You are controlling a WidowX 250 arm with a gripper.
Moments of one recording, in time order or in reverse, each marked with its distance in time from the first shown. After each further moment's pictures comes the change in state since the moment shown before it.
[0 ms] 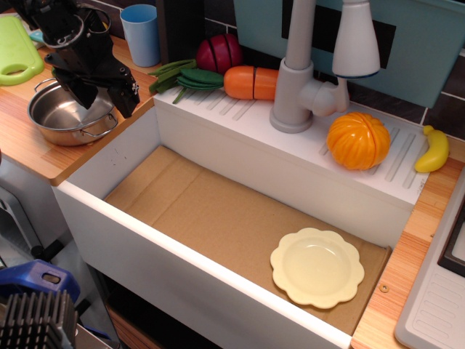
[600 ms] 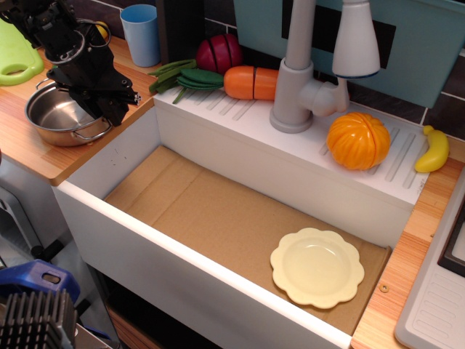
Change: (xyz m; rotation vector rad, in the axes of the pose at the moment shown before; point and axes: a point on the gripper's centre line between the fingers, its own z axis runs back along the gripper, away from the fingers) arm -0.008 -0.002 -0.009 -0.019 0.009 0.055
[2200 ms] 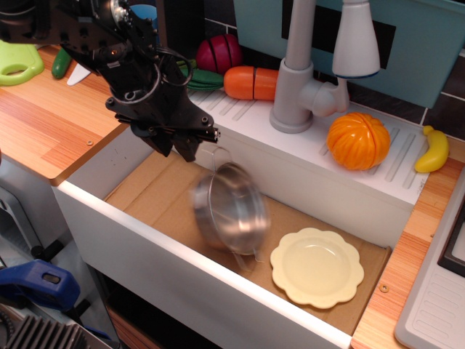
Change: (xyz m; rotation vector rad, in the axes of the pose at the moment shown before) arm -0.039 -0.110 0.036 -0.009 -0.097 -0.035
